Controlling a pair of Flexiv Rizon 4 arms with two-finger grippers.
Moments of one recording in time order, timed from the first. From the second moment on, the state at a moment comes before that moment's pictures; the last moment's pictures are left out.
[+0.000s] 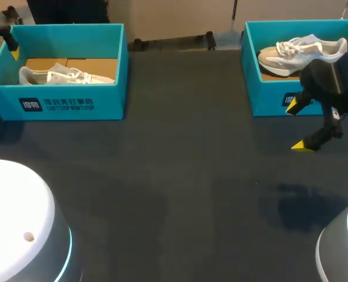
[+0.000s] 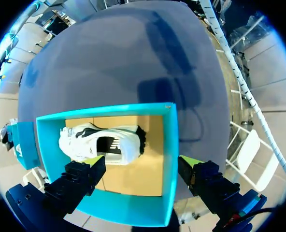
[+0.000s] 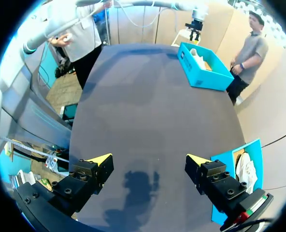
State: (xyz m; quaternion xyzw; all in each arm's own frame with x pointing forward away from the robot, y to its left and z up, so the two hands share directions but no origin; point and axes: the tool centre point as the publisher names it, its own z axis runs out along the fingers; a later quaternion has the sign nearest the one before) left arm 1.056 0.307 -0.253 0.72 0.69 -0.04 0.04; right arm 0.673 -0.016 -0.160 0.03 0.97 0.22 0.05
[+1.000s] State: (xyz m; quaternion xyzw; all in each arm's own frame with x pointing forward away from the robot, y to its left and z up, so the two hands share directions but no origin) left arm 1.028 0.302 -0.151 0.68 0.73 -0.01 0.04; right arm 0.753 -0.071 -0.138 0.34 0.91 0.22 0.09
